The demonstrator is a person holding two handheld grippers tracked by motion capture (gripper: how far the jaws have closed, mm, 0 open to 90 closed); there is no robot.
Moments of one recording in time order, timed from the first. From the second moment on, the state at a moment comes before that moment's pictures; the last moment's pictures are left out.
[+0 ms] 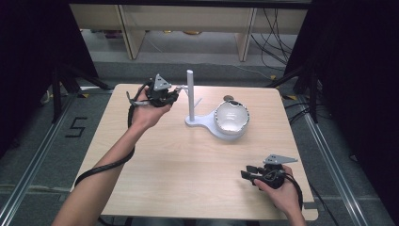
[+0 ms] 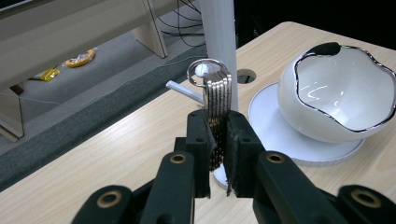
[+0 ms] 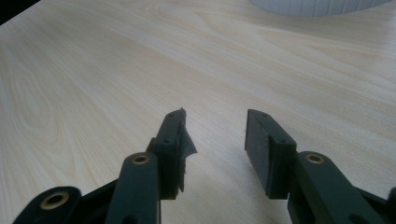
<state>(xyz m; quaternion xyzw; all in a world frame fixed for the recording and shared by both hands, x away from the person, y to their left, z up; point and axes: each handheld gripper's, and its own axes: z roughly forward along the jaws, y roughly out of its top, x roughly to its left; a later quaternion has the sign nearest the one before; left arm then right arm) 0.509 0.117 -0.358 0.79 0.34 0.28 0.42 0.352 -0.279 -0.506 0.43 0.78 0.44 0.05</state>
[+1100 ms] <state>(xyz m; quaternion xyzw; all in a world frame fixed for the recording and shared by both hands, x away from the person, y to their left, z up) 0.525 0.108 -0.369 0.81 0.34 0.28 0.40 0.352 -0.280 -0.509 0.43 0.78 0.45 0.05</state>
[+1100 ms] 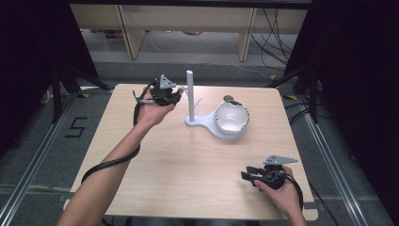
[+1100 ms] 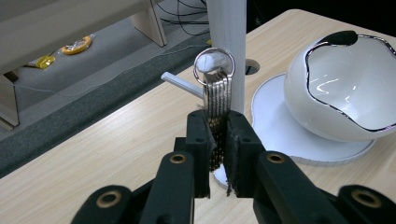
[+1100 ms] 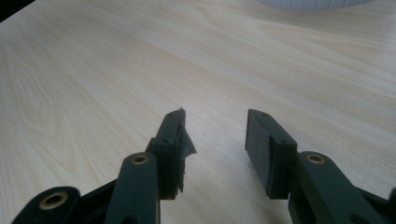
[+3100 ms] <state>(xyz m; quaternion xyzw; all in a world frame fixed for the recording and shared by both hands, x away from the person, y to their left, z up) 0.394 0.237 -0.459 0.70 0.41 0.30 0.50 0.352 -0.283 -0.507 0.42 0.78 0.45 0.10</state>
